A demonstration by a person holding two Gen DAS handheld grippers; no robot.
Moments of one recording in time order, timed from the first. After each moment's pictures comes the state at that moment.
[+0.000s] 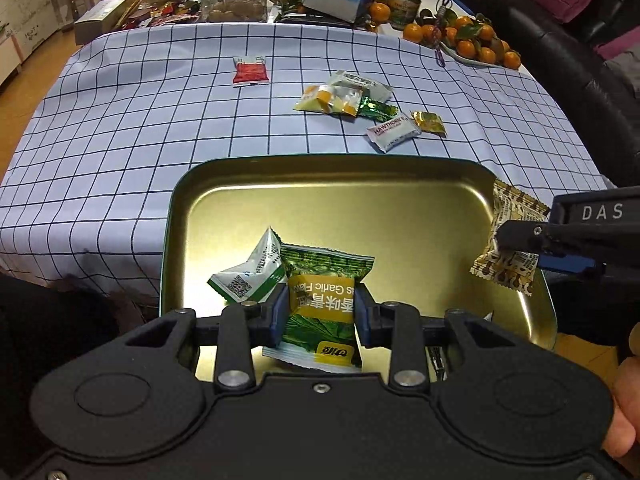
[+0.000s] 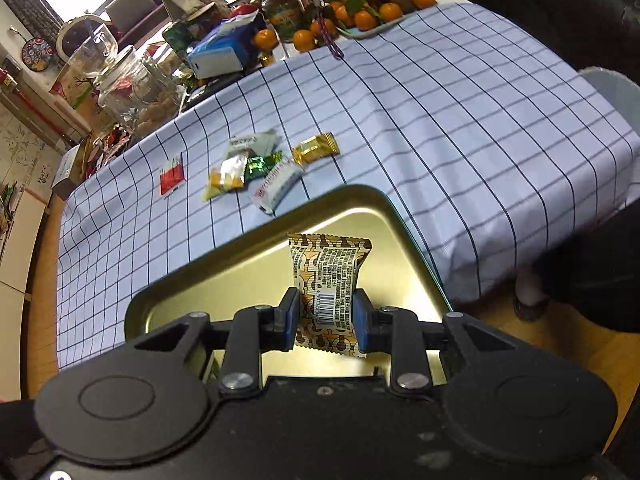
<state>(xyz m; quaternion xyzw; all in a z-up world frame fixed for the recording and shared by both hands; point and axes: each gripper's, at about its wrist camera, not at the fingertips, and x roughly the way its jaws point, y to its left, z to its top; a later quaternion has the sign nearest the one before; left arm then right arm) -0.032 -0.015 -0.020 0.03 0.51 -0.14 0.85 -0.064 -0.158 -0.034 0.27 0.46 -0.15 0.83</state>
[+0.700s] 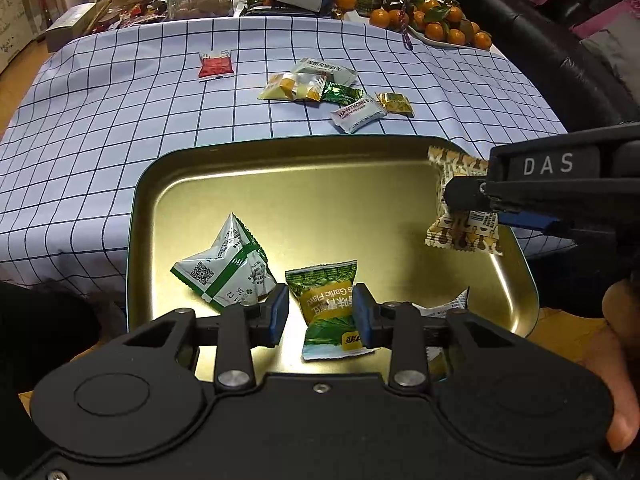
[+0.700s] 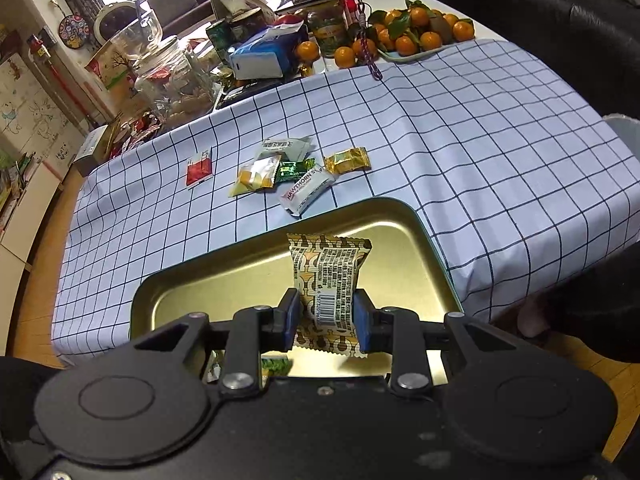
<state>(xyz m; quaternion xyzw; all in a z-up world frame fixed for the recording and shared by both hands) -0.043 -0.027 -0.024 0.04 0.51 -0.17 0.84 -0.063 -0.145 -0.028 0.22 0.44 -0.11 0.86</state>
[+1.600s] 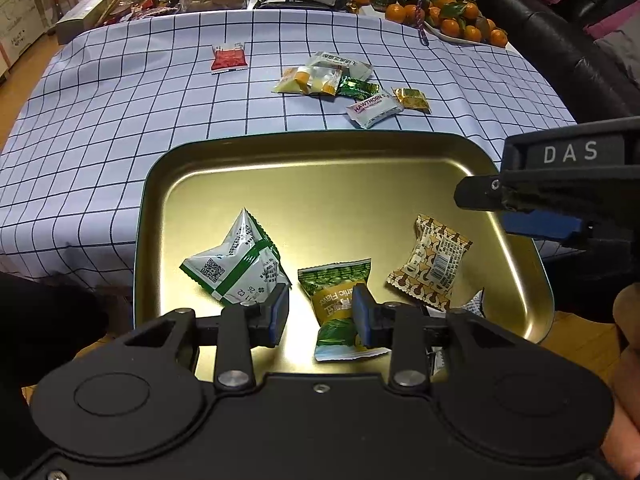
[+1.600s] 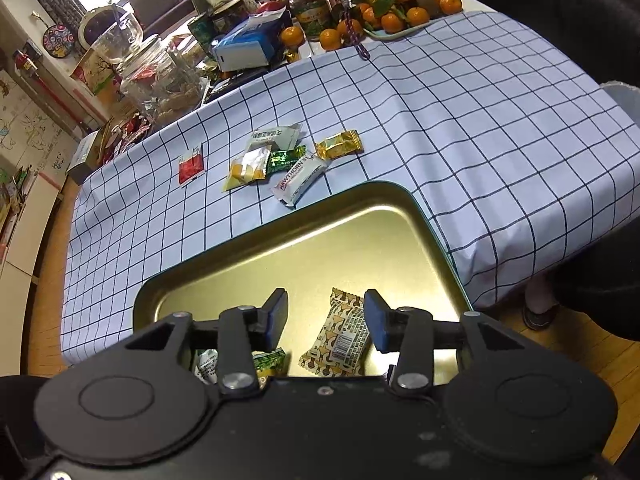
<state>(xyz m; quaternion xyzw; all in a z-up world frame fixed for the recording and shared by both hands) -0.039 -0.026 -0.028 0.04 0.52 -0.15 0.84 -0.058 -0.151 -0.036 0.26 0.45 -0.12 0.84</state>
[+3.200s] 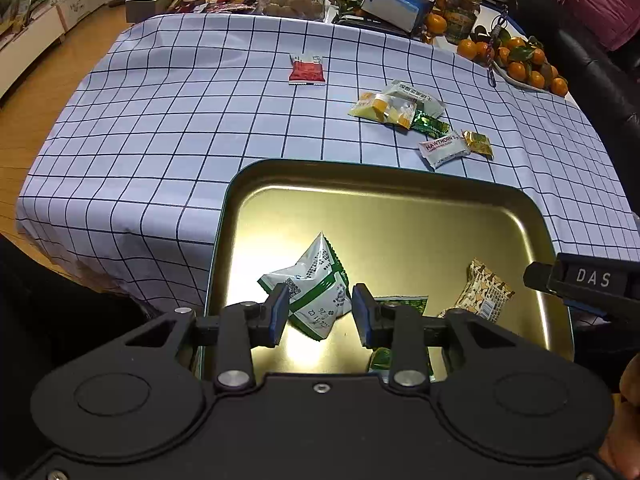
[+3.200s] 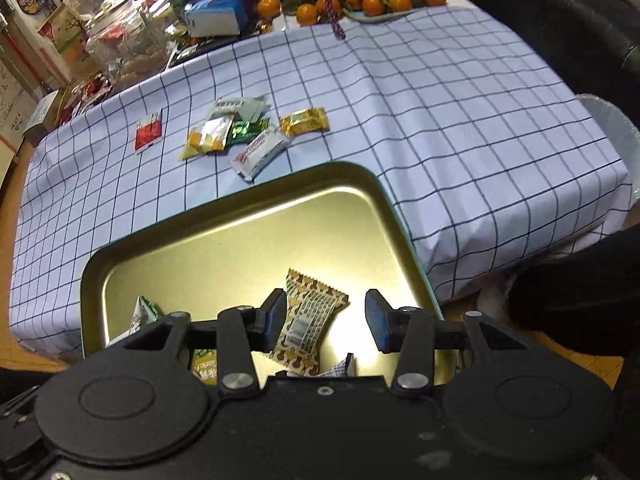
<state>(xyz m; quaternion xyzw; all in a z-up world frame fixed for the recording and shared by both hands) -0.023 0.002 -0.012 0.00 0.52 -0.07 0.85 -0.051 -0.143 -0.037 0.18 0.49 -0.18 0.83</state>
